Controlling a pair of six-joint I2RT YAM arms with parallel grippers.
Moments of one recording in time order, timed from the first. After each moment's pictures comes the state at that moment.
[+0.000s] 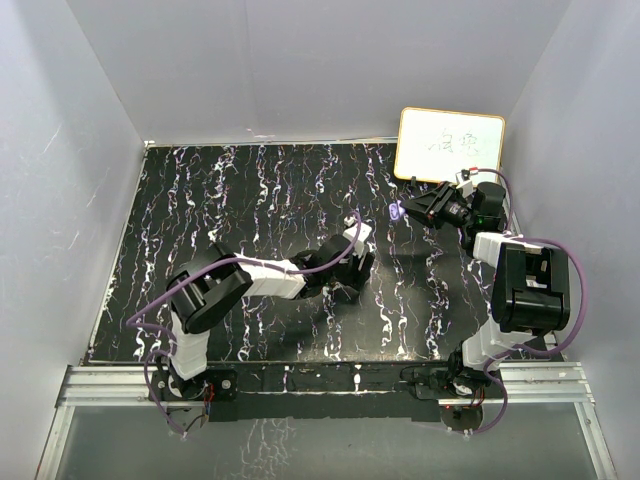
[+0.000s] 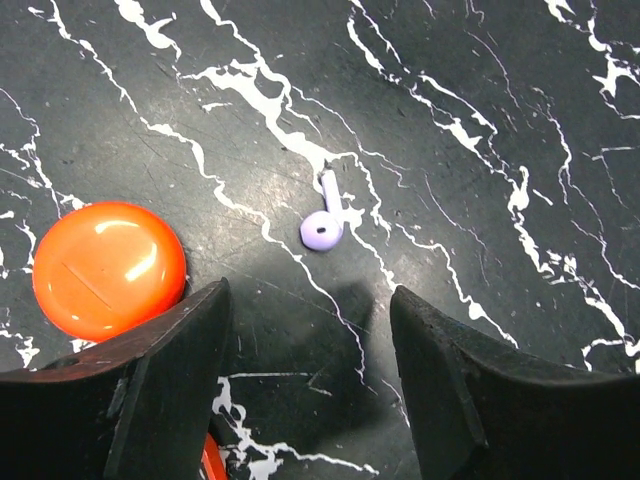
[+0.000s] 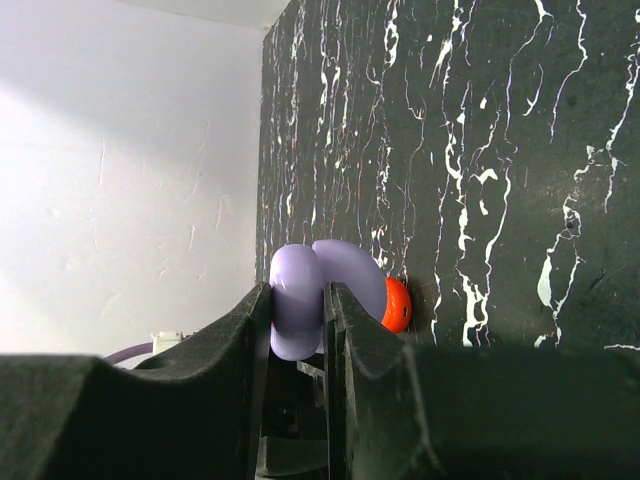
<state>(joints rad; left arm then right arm) -0.97 1.91 0.99 0.32 -0.11 -0.27 -0.17 1.63 0.77 0.52 -0.92 0.97</state>
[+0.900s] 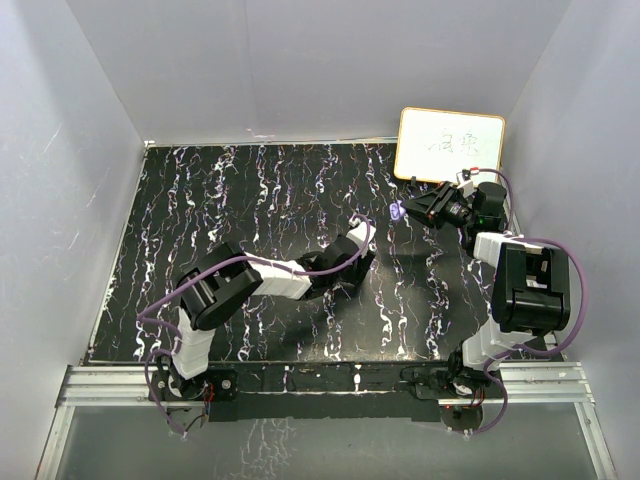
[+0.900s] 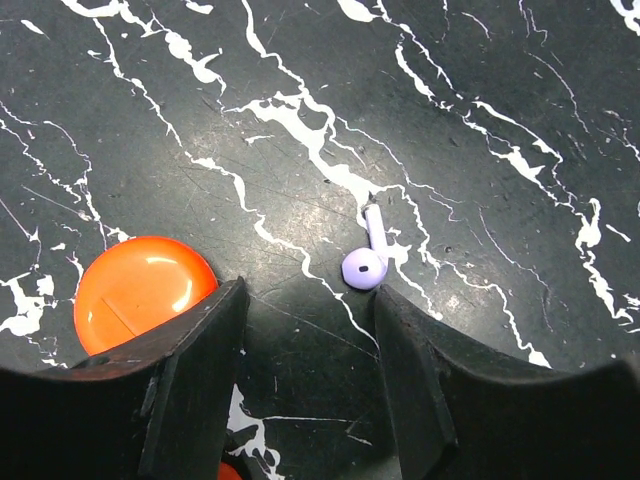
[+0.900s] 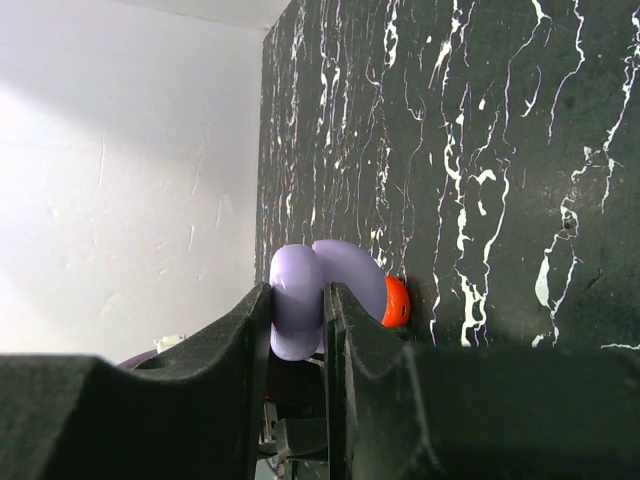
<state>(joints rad) -0.98 1.98 1.03 0.36 -0.23 -0.19 -0.18 1.63 0.77 0.52 -0.93 0.97</state>
